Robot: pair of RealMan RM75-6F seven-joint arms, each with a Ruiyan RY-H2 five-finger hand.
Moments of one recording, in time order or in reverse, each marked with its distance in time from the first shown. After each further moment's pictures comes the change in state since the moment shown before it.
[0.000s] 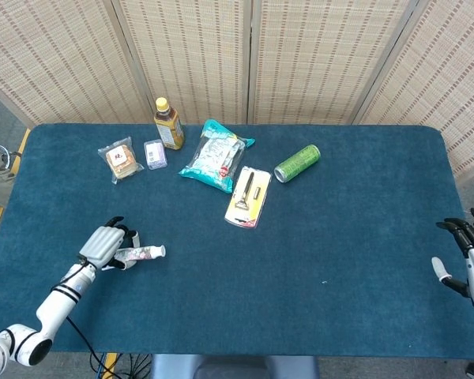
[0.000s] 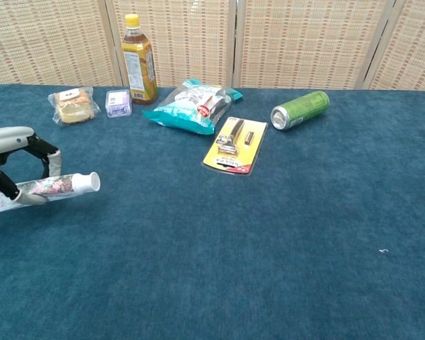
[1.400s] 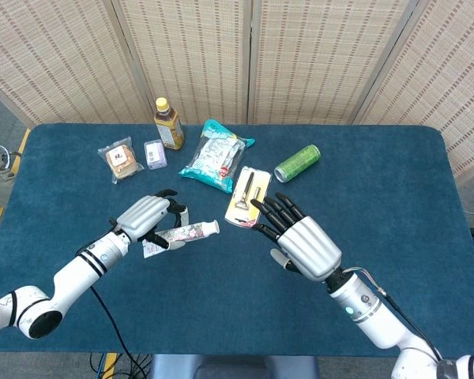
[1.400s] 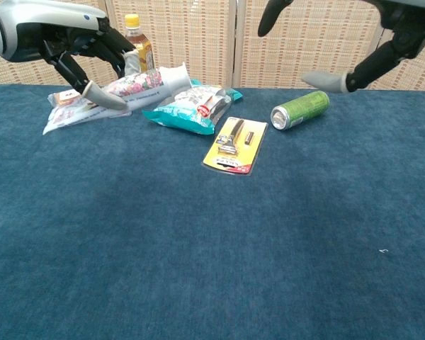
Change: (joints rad) left arm -0.272 0.301 -0.198 -0.494 -0.193 -0.230 -0.044; right arm 0.518 -0.290 0.117 -0.154 -0.045 -0.471 -0.354
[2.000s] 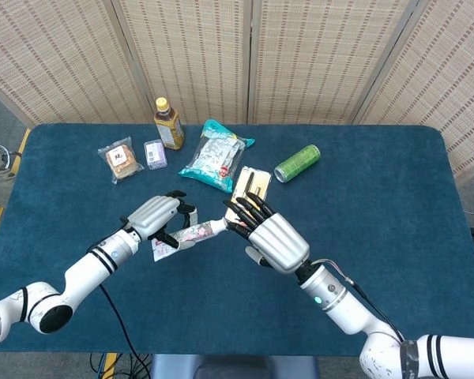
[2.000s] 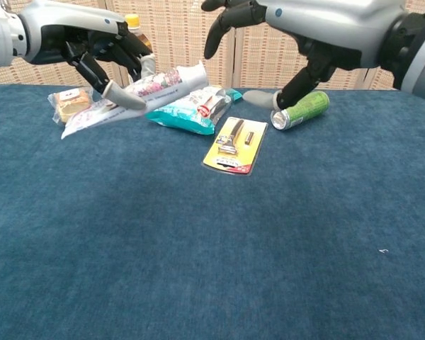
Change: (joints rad) left arm -0.054 -0.023 -0.008 -0.004 -0.093 -0.040 0.040; right arm 0.127 -0.163 0.017 0.107 0.102 -0.047 -0.061
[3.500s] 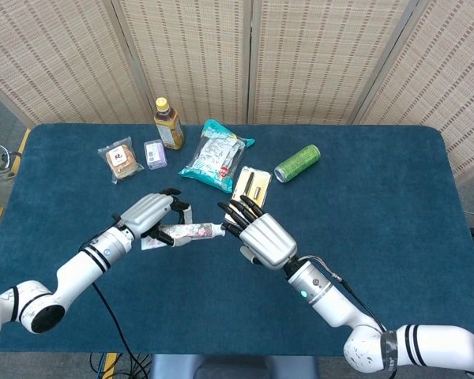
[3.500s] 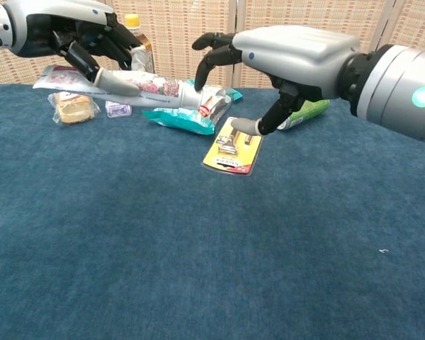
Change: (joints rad) left arm 0.013 0.042 0.000 -0.002 0.035 -0.008 -0.077; right arm 0.093 -0.077 -0.053 0.091 0.126 0.005 -0.050
